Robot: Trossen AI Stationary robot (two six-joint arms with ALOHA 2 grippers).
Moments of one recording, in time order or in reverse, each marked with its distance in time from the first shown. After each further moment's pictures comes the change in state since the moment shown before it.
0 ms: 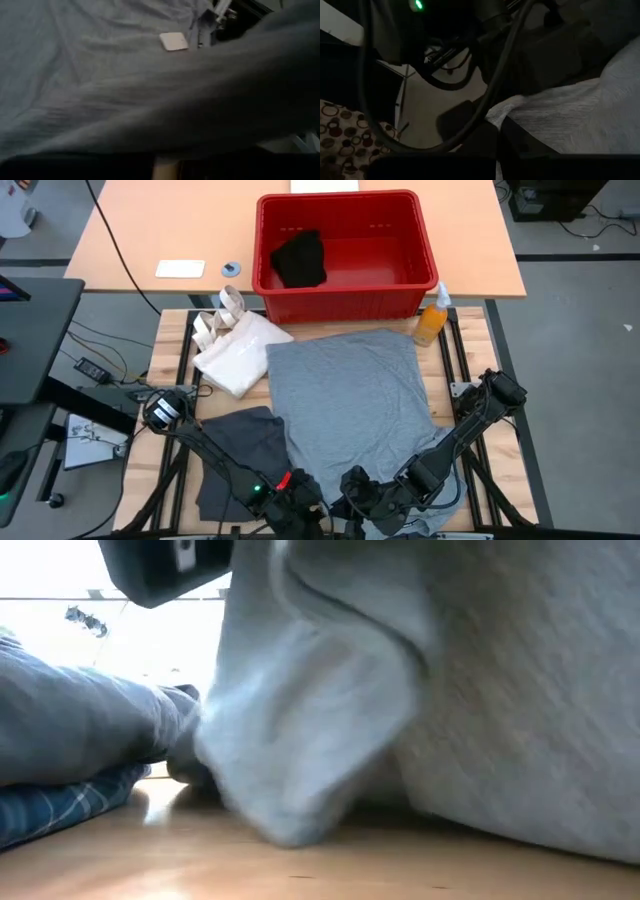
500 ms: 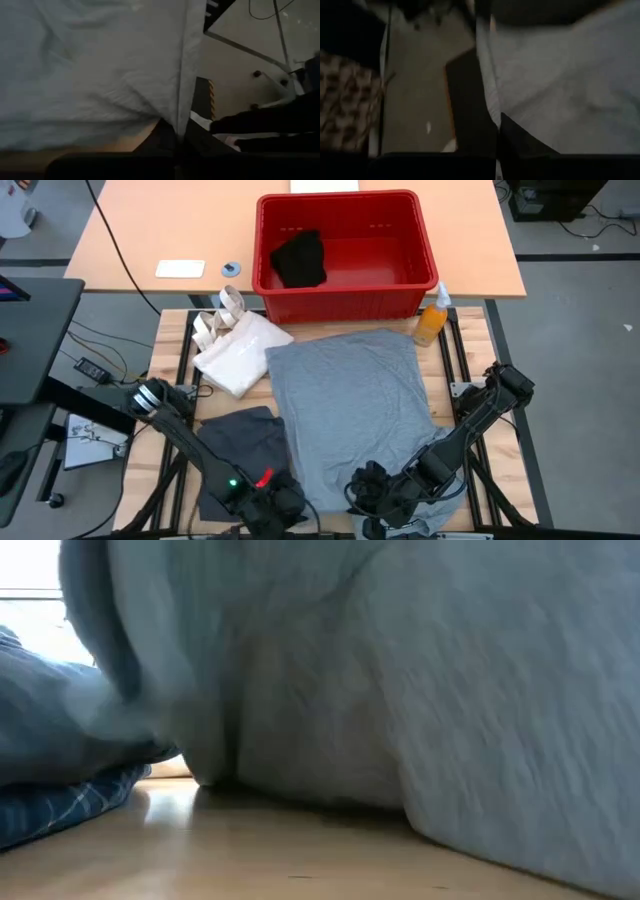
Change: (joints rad) left arm -0.042 -0.179 0.000 -0.232 0.151 0.081; right arm 0.005 -0.083 0.000 -0.274 -0.234 -0.025
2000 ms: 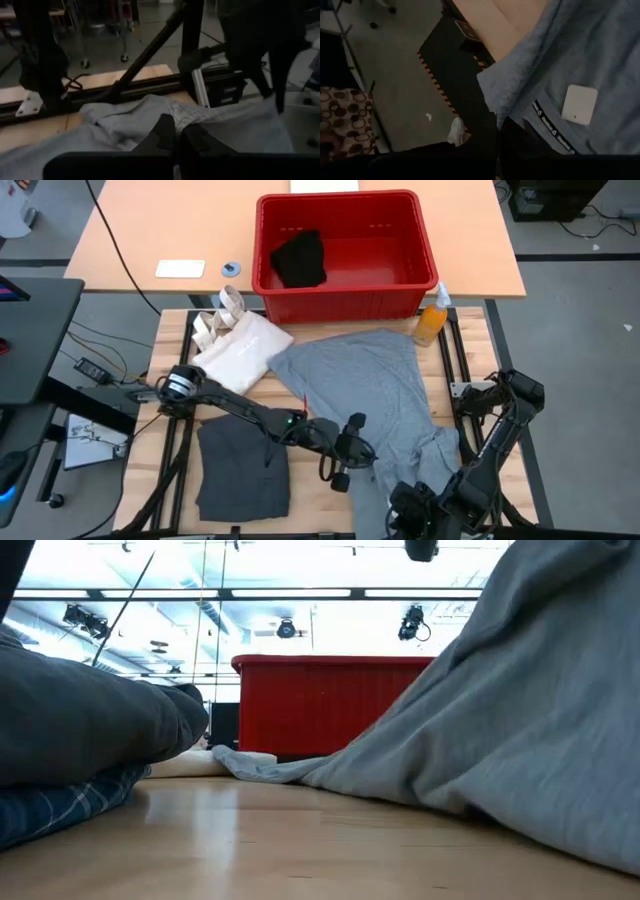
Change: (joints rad) left arm 0.454 0.141 0.001 0.722 0.324 0.913; right arm 0.238 -0.003 -0.001 -0.266 0.060 0.613
